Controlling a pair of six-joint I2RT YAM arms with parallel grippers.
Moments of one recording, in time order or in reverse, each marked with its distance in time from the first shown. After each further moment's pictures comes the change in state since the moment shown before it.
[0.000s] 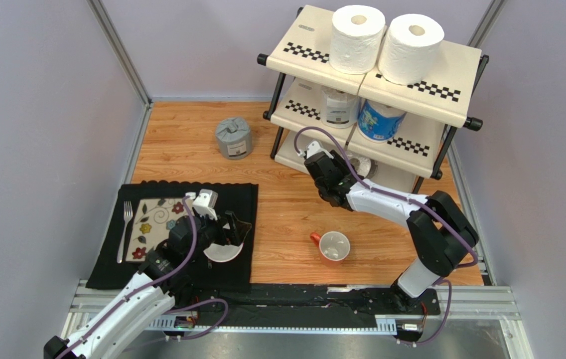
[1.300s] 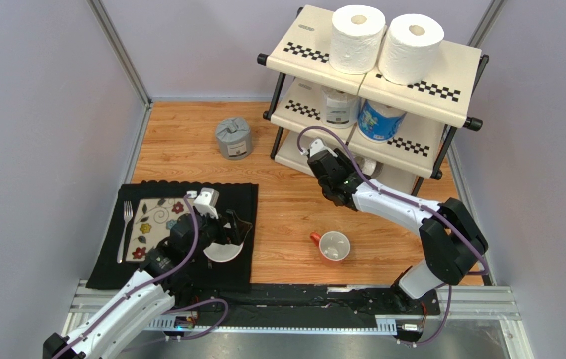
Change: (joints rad) left arm 0.000 0.042 0.018 -0.003 0.001 0.001; right arm -0.005 -0.071 0.024 -0.098 0.011 -0.005
